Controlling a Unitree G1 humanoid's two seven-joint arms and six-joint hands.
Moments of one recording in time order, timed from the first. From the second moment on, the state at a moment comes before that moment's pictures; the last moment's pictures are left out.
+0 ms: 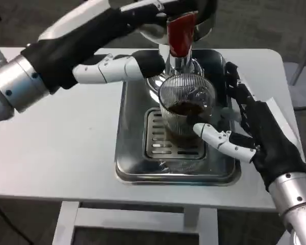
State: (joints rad) left arm -0.83 0.67 0.00 0.18 -0.09 -0.42 -0.64; right arm -0.27 -0.13 0.07 -0.40 -0.29 0.30 0.06
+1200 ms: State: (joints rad) left arm -0.46 0.70 0.33 -0.26 -0.23 -0.24 -0.63; right arm -0.24 -0.13 0.05 -0.44 -0.27 0.30 0.06
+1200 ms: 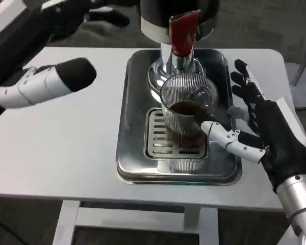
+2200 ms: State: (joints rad) left arm -0.02 0.67 0.50 -0.22 -0.19 -0.31 -0.55; right arm -0.25 -0.08 0.07 -0.33 -0.25 0.25 0.01
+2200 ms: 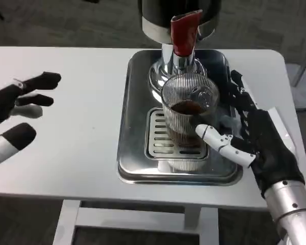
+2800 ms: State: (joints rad) left arm 0.03 0.67 0.51 -0.22 -0.19 -0.32 -0.55; right arm -0.26 -0.06 0.05 -0.24 -0.13 0.13 0.03
